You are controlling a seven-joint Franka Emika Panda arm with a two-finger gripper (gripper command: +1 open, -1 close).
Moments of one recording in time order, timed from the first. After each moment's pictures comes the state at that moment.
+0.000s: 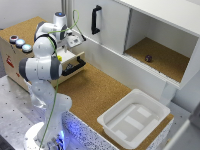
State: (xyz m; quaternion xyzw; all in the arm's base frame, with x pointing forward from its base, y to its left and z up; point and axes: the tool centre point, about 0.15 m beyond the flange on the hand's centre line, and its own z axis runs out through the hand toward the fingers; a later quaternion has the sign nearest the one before) arm 0.322 0.308 0.365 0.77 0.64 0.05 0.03
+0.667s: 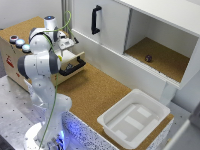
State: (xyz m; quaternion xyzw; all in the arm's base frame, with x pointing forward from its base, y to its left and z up) arm 0.331 0.312 0.325 0.78 0.62 0.05 0.04
